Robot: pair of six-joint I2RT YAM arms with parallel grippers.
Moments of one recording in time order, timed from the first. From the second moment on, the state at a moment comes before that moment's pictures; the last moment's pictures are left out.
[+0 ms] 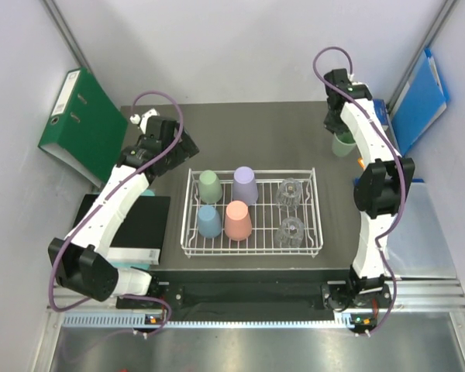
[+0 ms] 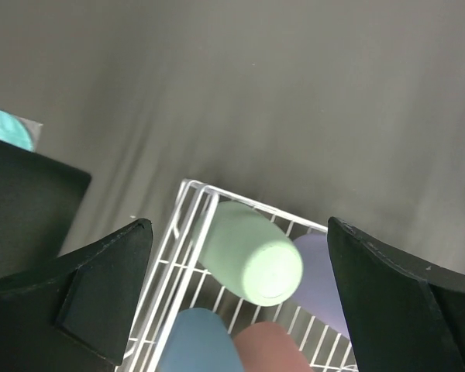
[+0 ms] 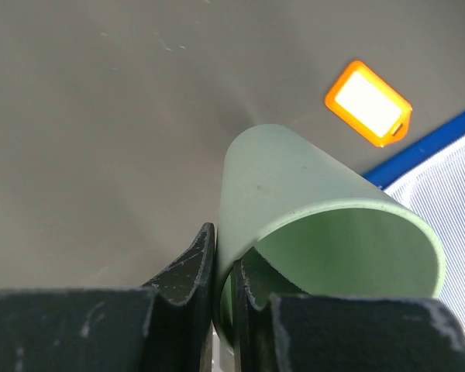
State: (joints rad) left arm -0.33 1.35 1.32 -0.70 -0.24 -0.77; right arm 0.17 2.08 2.12 -1.10 0.44 0.60
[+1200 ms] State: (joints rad) left arm -0.33 1.39 1.32 -0.73 -0.23 -0.73; right arm 0.12 2.15 1.96 -0.92 0.28 0.57
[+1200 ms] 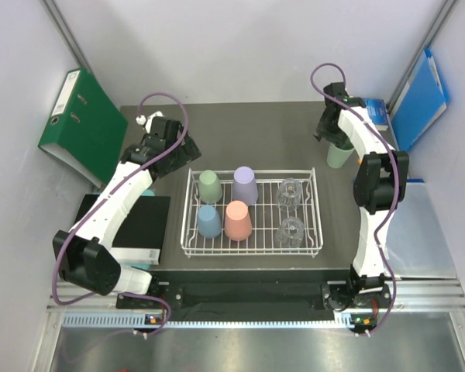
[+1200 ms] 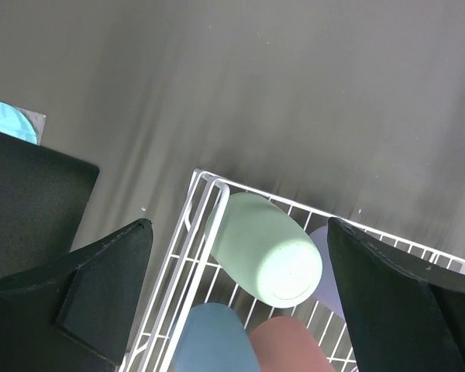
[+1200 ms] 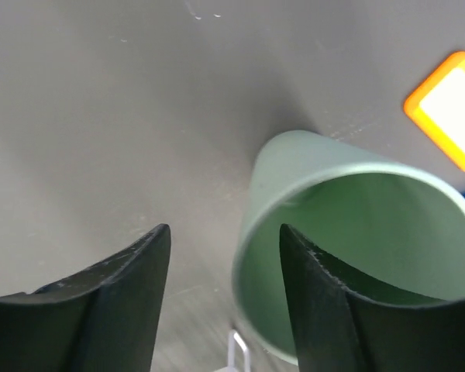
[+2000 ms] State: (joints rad) left arm -0.61 1.42 1.43 -0.72 -0.36 -0.59; right arm 0.34 1.18 1.50 -0.56 0.00 0.49
